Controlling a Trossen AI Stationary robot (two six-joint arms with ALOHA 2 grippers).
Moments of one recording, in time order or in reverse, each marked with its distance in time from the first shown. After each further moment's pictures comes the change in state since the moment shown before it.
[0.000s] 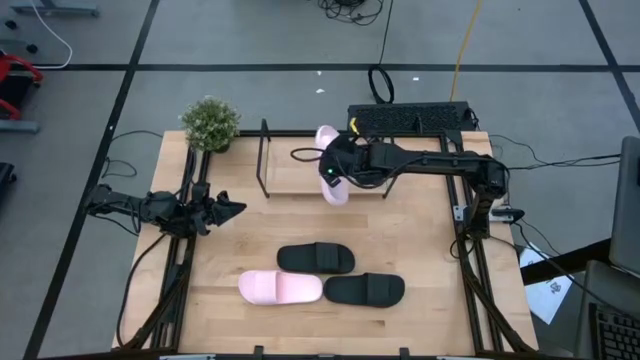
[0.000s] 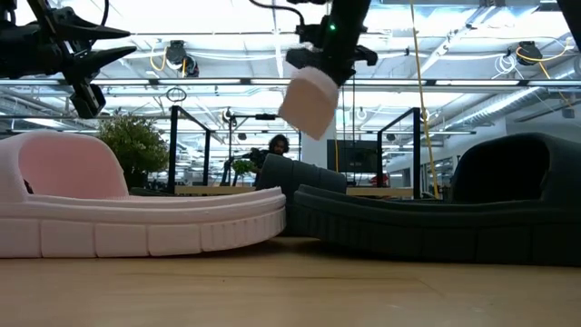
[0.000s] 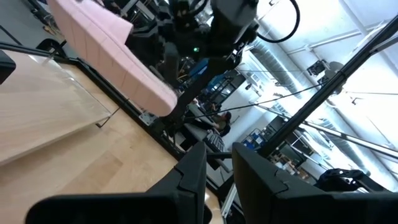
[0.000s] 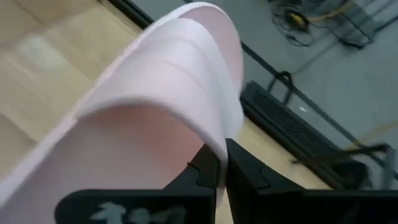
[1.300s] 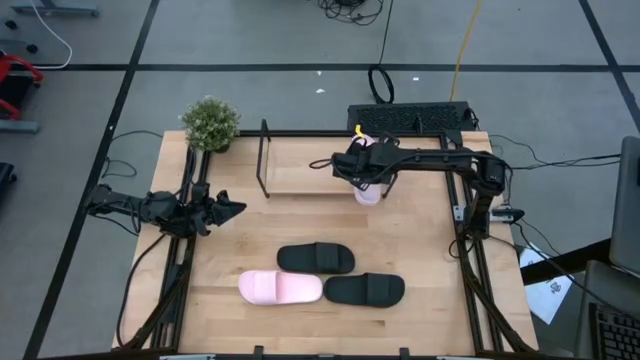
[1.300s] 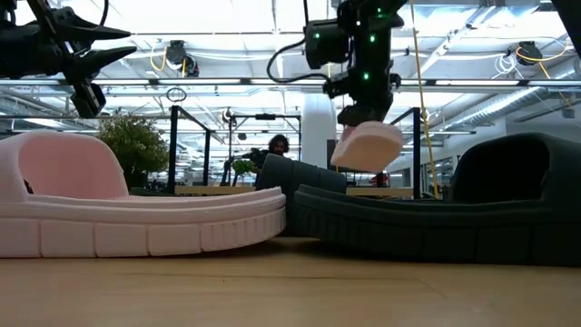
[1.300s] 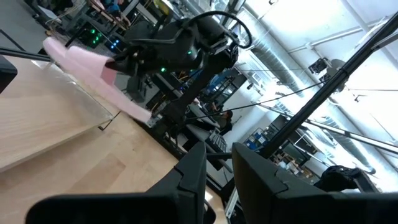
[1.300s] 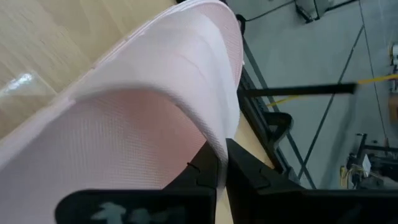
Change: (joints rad) left arm 0.000 0.000 0.000 0.000 -0.005 0.018; right arm -0.095 -0.001 -0.219 -0.155 0.063 -0.194
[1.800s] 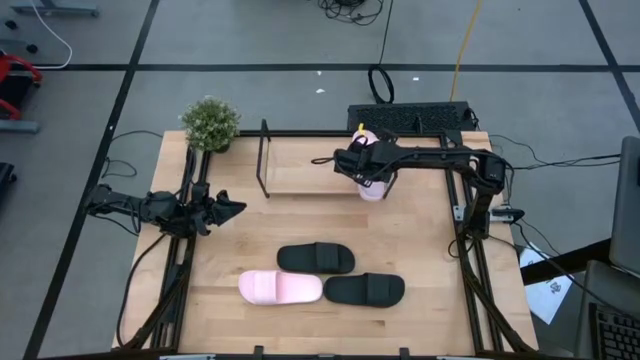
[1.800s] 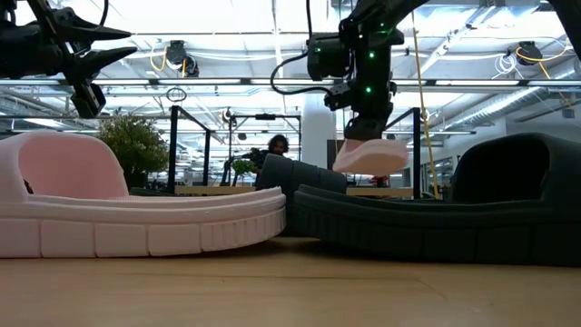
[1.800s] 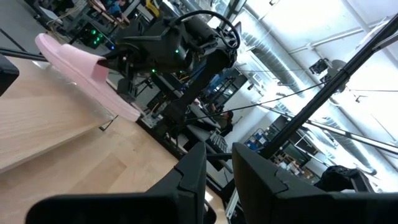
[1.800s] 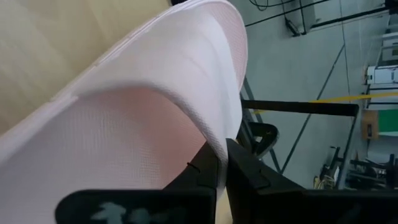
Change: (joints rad) left arm 0.000 0.000 0.000 0.000 -0.003 0.000; right arm -0.045 0.000 -0.059 0.093 0.044 -0.143
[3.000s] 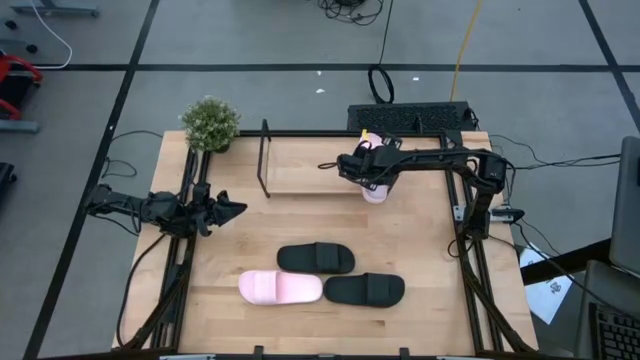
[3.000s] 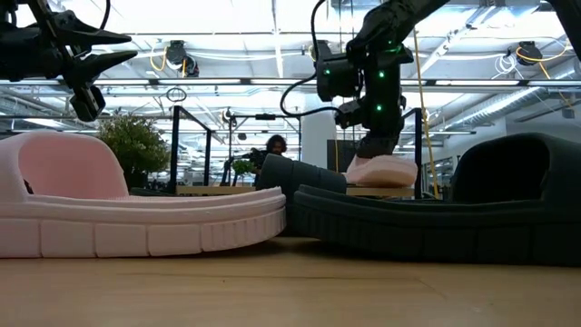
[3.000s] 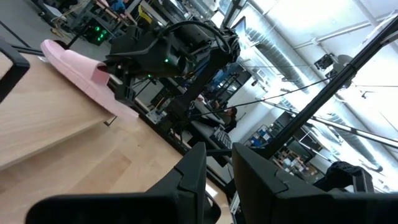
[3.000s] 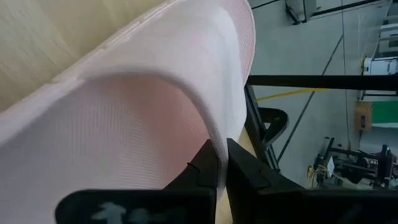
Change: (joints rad) left arm 0.000 0.000 0.000 -0.025 0.000 0.000; right arm -0.021 -0.002 -0.125 0.041 -0.004 0.024
